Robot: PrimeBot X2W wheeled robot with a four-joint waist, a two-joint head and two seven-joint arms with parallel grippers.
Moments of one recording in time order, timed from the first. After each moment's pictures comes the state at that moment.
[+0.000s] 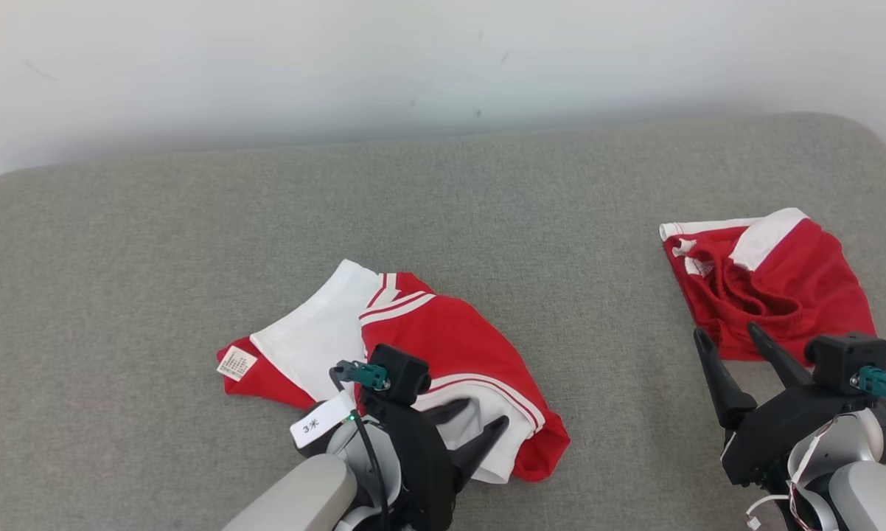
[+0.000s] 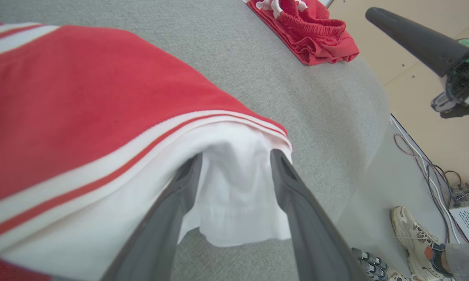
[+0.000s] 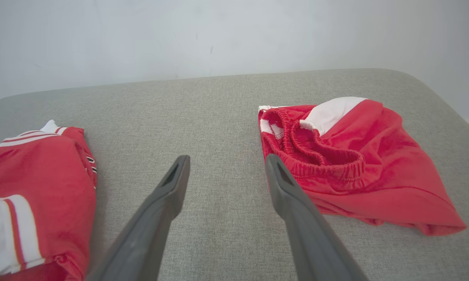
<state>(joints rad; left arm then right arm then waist) -0.57 0.11 -0.94 0.49 -0.77 -0.12 0.24 -0.15 -0.38 0.25 0.12 0.58 -0.11 0.08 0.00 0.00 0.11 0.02</state>
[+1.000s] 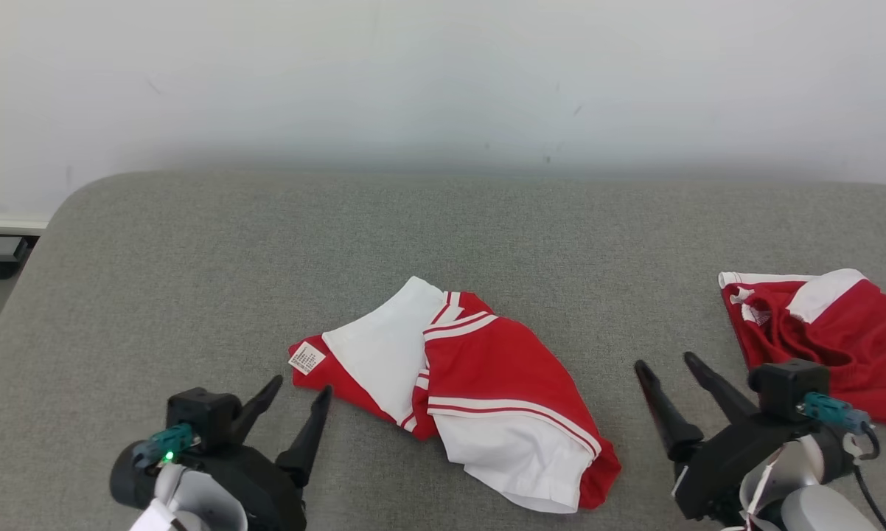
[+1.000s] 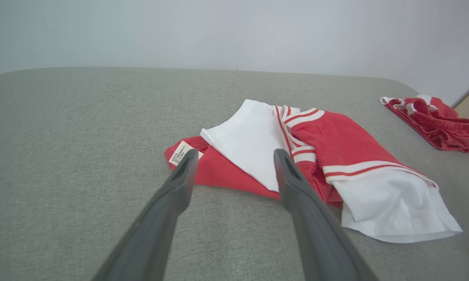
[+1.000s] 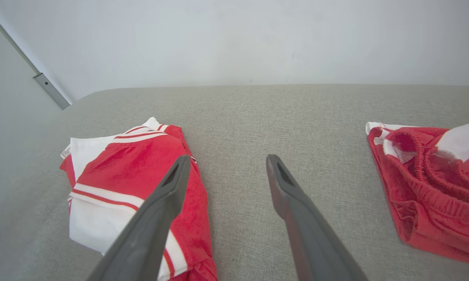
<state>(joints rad) -0.35 0.39 -0.75 0.28 -0.67 0.09 -0.07 -0.13 -0.32 0.31 0.12 0.61 -0.06 0.06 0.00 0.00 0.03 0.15</state>
